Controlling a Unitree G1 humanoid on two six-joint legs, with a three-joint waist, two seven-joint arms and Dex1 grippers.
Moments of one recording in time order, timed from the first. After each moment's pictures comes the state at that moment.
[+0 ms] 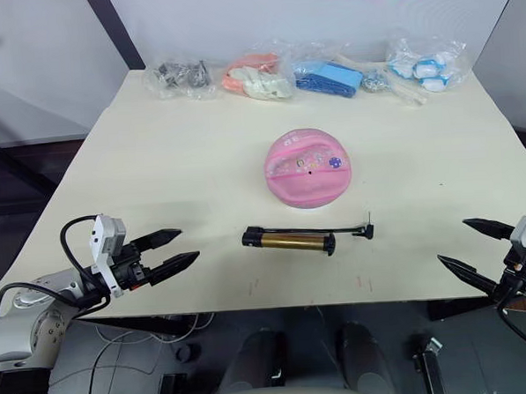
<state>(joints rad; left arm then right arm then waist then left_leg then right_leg) 0.05 0.75 0.28 -0.05 -0.56 0.41 -1.09 0.39 -0.78 -0.57 -0.31 0.53 0.24 1.06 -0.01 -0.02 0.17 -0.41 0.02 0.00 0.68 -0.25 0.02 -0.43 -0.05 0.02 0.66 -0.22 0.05</state>
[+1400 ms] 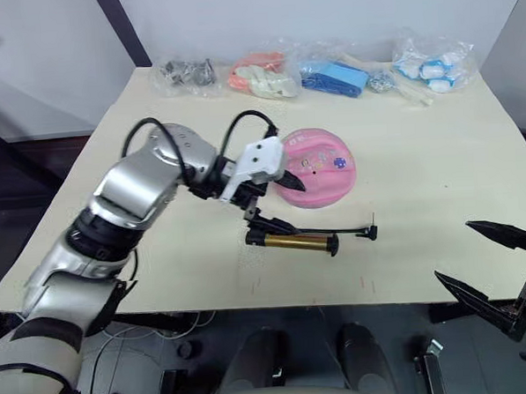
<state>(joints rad) -0.98 0.62 -0.55 -0.07 -0.25 0.70 -1.32 0.70 -0.70 -0.88 -0.78 0.82 0.35 0.99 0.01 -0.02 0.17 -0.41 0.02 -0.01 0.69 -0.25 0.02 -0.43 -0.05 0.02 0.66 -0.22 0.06</state>
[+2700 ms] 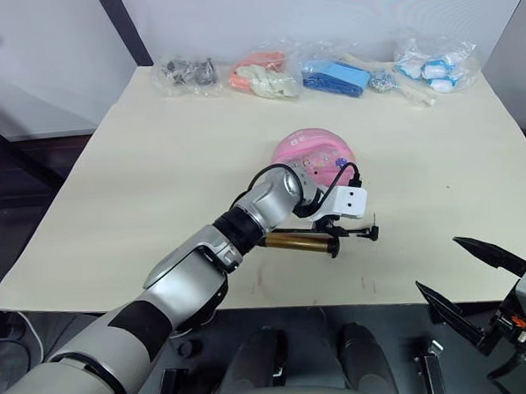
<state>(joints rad) -1.10 0.05 -0.71 0.76 0.26 0.21 -1.13 0.79 -0.55 -0.75 -0.90 0.71 0.29 0.86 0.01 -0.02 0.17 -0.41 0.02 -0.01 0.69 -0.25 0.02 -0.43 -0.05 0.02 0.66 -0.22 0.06</state>
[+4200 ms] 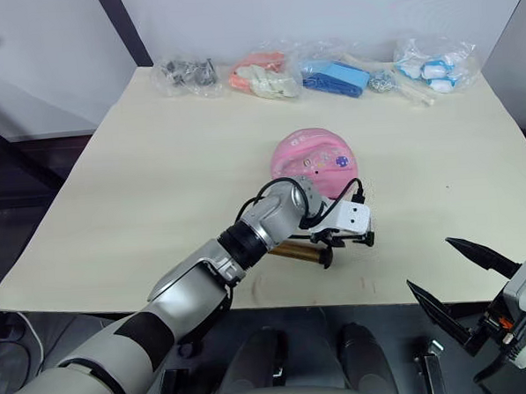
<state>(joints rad) -1.00 0.05 -0.72 0.60 0.44 0.33 -1.19 0.81 -0.53 -0.68 -0.93 0.68 0.26 0.80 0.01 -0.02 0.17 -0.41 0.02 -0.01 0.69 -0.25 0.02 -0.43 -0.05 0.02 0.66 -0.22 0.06</state>
